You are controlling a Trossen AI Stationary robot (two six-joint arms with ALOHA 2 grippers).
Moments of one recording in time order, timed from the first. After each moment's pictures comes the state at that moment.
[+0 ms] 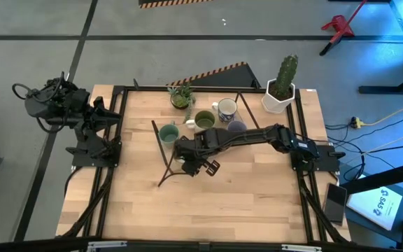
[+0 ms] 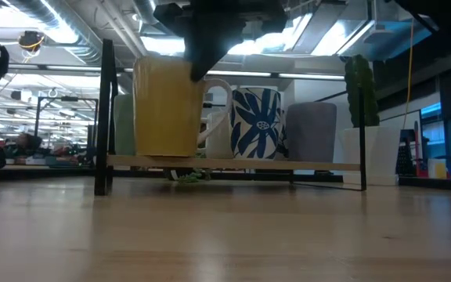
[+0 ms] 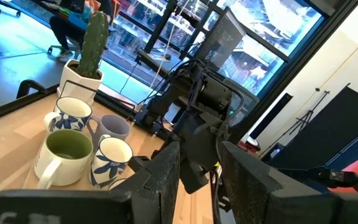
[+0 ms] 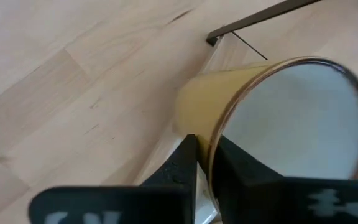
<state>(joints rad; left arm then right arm) -0.99 0.46 1.11 -0.73 -1.03 -0.64 0.14 2.31 2.36 -1.27 0.04 -0.85</state>
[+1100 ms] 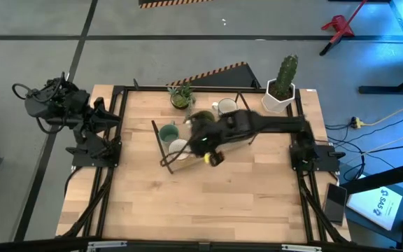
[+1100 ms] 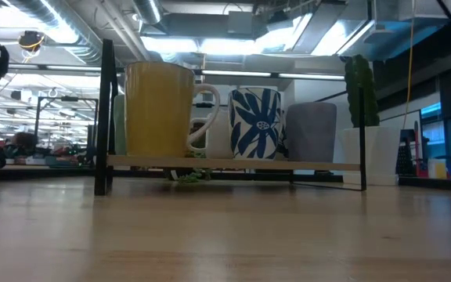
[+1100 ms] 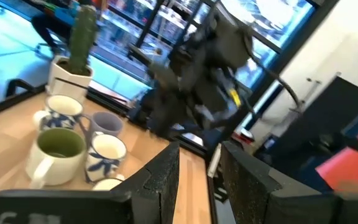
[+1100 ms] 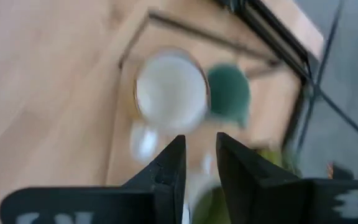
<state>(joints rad) -0.99 0.46 1.11 -0.73 -0.99 -0.62 0.13 2.06 2.36 -1.24 0.18 -0.55</state>
